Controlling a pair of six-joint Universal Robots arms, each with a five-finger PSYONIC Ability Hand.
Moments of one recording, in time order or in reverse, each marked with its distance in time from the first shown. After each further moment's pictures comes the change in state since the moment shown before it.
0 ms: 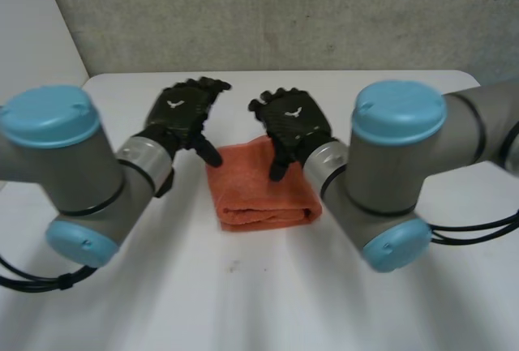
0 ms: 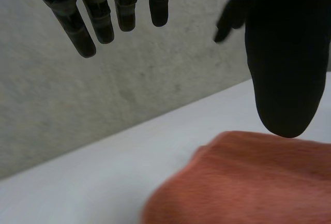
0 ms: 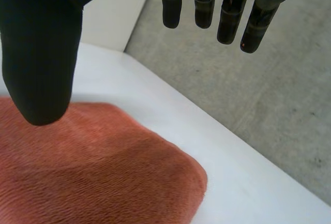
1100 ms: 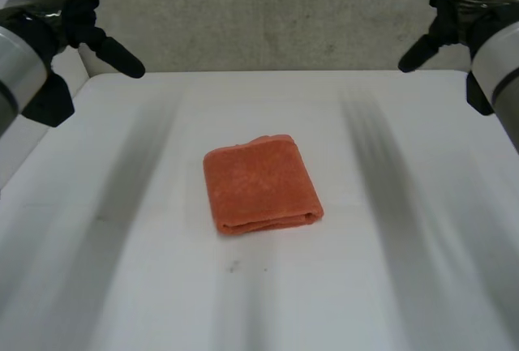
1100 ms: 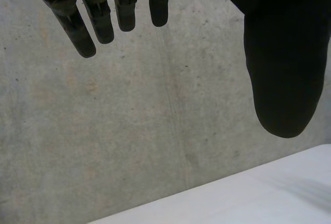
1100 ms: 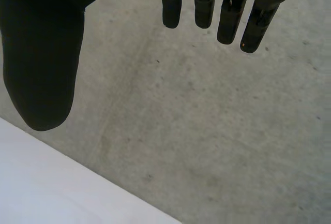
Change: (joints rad) left arm 0.182 0.407 0.134 -0.373 -0.009 -0.118; right arm -0.322 -0.473 0.123 0.075 0.069 0.085; left_hand 0.000 0.000 0.000 0.000 -0.003; right_hand 0.000 0.000 0.000 0.000 -0.010
